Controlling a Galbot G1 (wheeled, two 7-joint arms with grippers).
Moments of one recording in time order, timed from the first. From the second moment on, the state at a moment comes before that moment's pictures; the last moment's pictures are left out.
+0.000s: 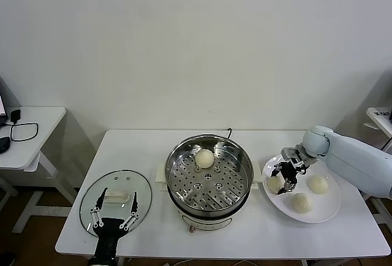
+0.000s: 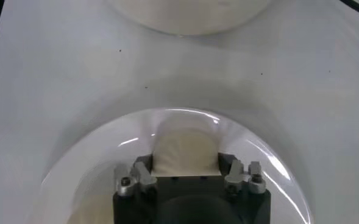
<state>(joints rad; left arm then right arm) 1.78 -1.39 -0.49 -2.07 0.23 -0.25 -0.20 0.14 0.73 -1.08 1.06 0.17 0.02 -1.09</state>
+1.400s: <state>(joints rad) 1.74 -1.37 -0.49 -2.08 0.23 -0.25 -0.21 0.85 1.10 -1.58 1.52 0.71 -0.31 -0.93</state>
